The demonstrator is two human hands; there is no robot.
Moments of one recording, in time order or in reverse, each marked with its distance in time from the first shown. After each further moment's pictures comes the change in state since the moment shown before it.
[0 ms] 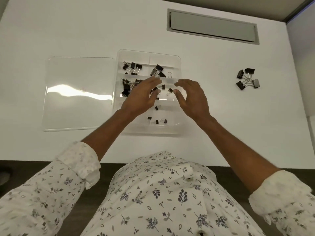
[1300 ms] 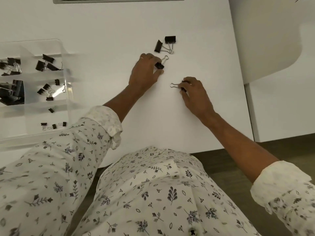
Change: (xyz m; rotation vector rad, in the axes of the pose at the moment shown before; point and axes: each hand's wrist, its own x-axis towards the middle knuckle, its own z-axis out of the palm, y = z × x) left_hand 0.194 0.190 0.306 0.178 -0.143 -0.057; right_hand -0.095 0.352 -0.142 -0.113 -0.117 0.136
